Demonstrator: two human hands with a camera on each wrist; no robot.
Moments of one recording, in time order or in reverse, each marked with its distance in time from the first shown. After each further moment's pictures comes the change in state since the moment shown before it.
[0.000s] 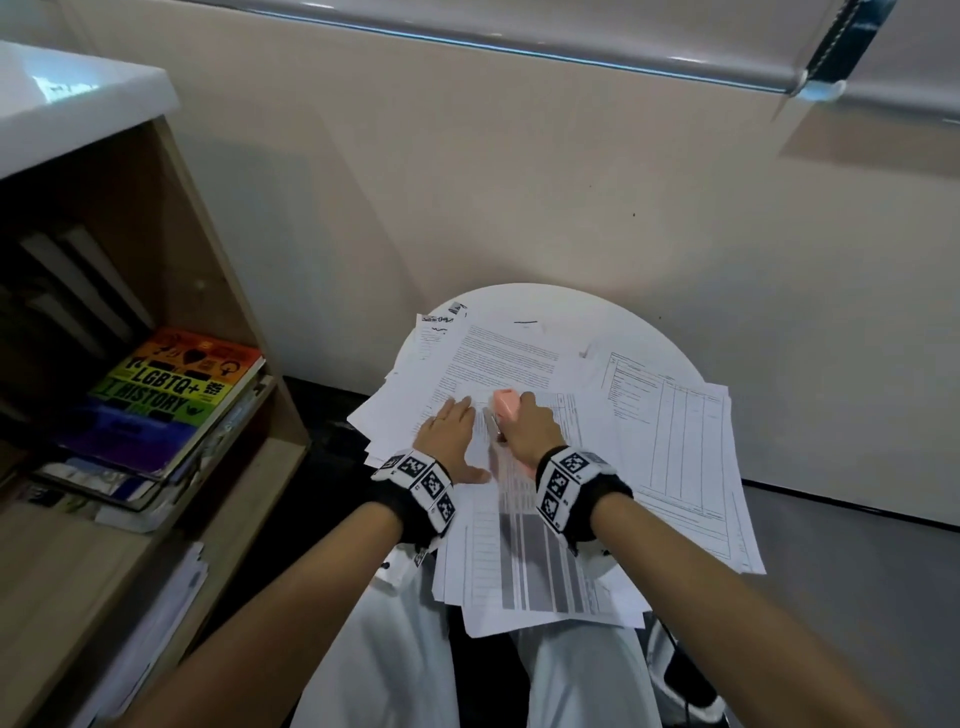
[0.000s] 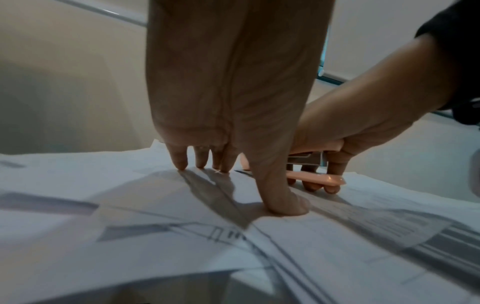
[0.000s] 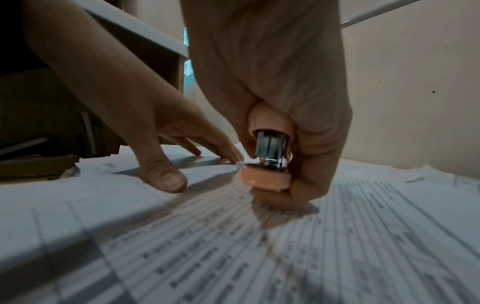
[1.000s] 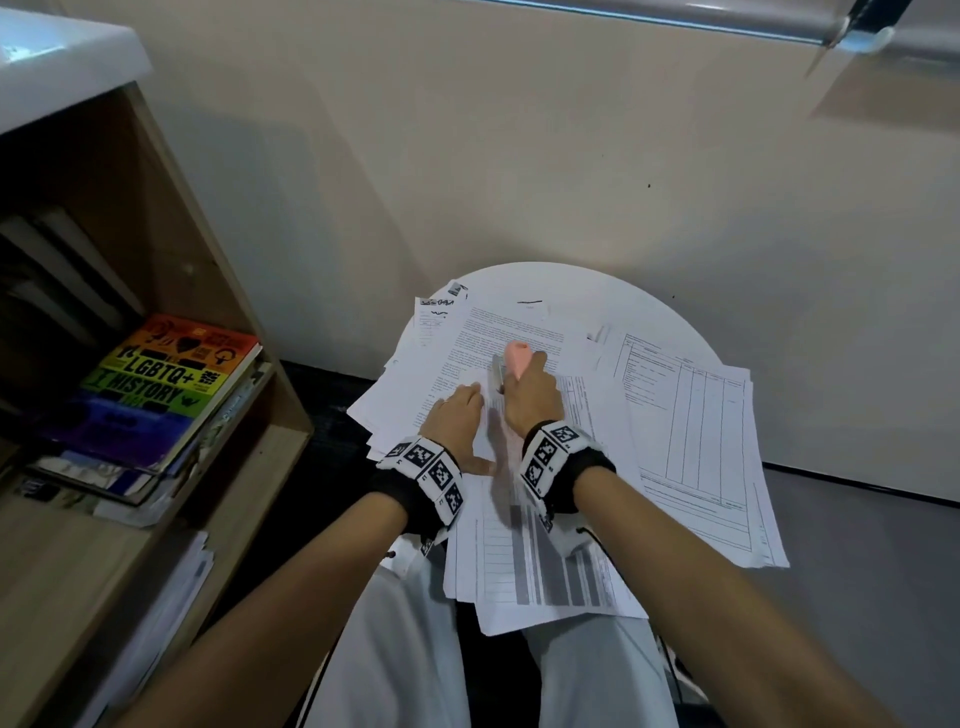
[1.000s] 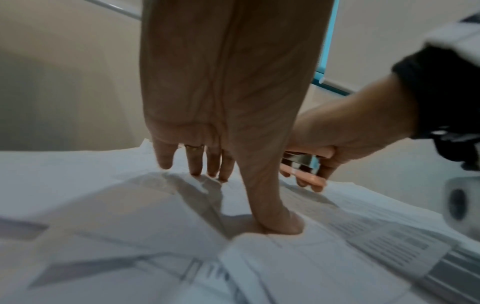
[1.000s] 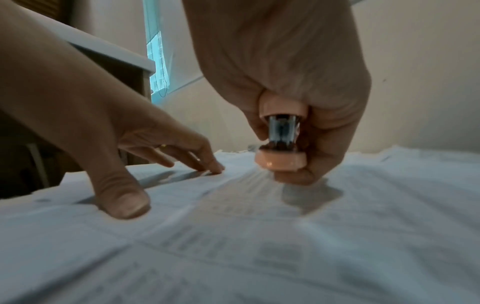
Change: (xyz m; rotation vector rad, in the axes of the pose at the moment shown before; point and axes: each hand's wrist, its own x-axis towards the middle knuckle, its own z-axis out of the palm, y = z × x) left_hand 0.013 -0.004 0.000 0.059 0.007 0.073; right_hand 0.022 -0.019 0.008 0.092 0.176 0.055
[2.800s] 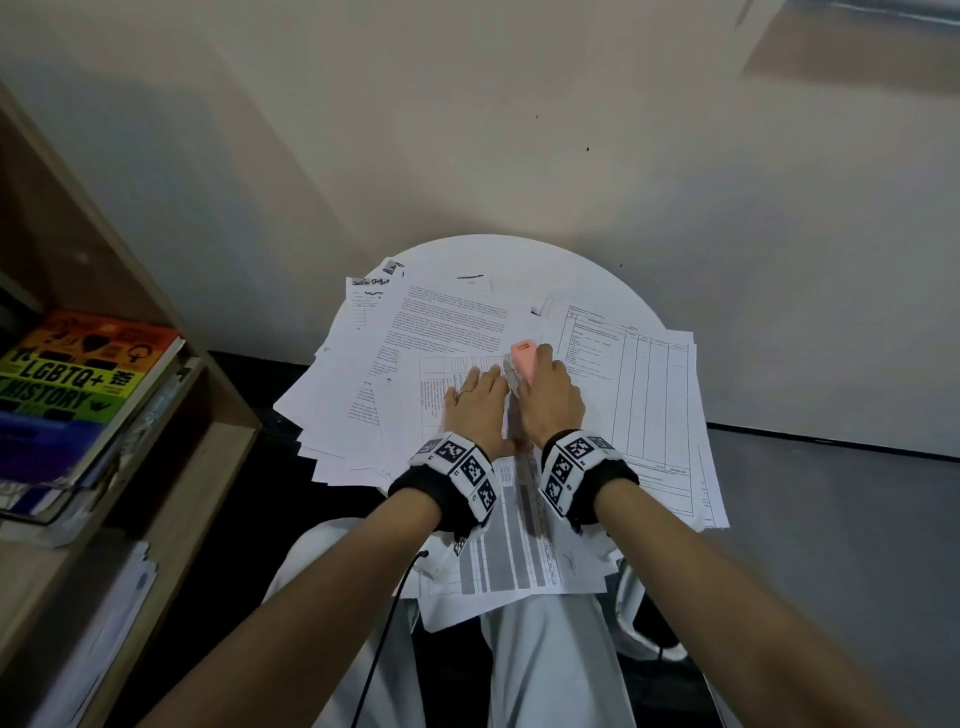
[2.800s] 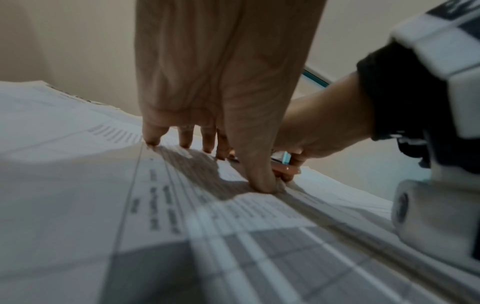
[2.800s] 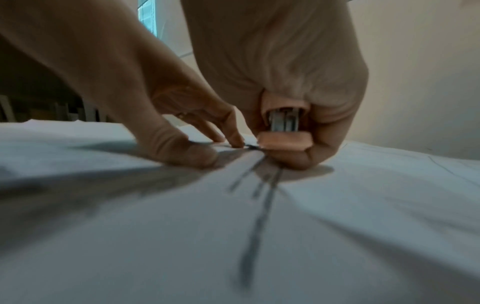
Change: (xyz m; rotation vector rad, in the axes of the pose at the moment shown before) left_hand 0.032 0.089 0.023 -0.164 0.024 -0.009; right_hand 0.006 0.078 -0.040 -0.233 0.102 -0.035
